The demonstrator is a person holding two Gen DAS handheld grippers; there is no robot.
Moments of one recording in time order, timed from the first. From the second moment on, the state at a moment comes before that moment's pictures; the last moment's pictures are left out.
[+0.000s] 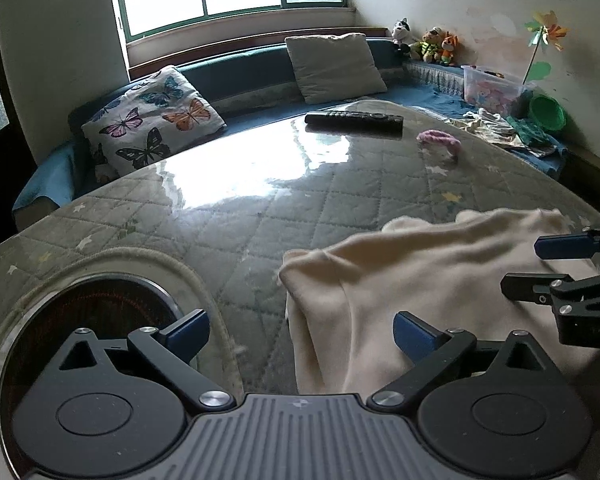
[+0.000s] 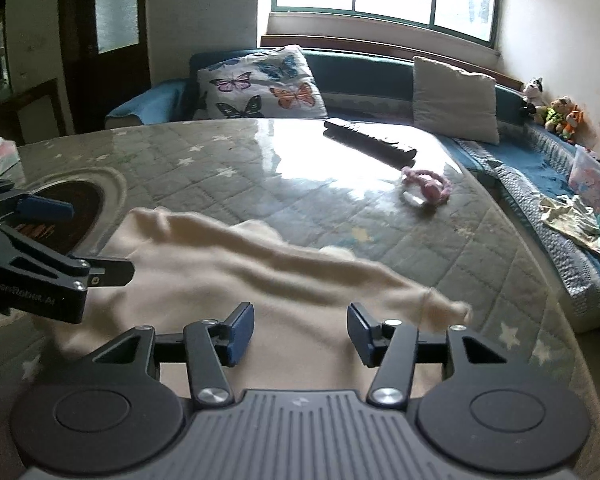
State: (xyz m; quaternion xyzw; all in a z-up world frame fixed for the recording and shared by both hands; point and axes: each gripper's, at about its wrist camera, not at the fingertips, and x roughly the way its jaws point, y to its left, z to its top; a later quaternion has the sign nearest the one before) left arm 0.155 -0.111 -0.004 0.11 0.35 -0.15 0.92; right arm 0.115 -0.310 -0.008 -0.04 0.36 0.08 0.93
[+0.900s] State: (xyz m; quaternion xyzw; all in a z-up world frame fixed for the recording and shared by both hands) left arm 0.128 -0.089 -0.008 0.09 0.34 -0.13 0.93; right arm 0.050 -0.323 -0.014 -0.03 0.34 0.08 0.94
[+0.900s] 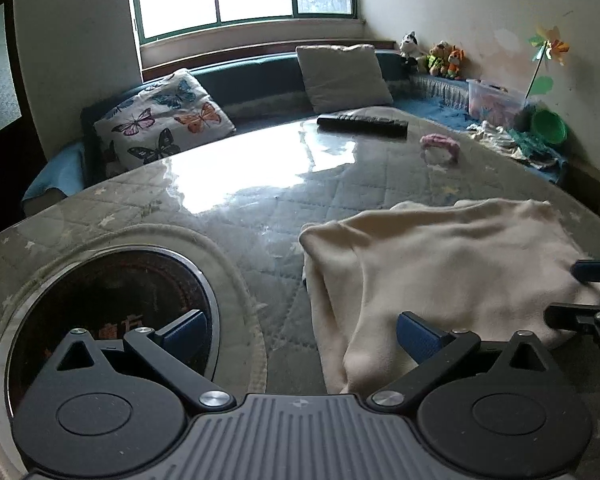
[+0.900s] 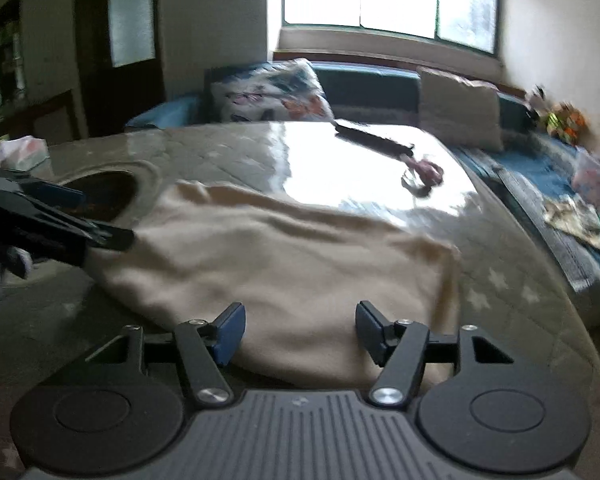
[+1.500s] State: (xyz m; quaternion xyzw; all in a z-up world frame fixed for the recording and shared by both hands) left arm 0.128 -0.092 -0.015 0.09 0.37 -0.13 0.92; right arm 0.043 -0.342 -0.014 0.01 0.33 0.08 0.94
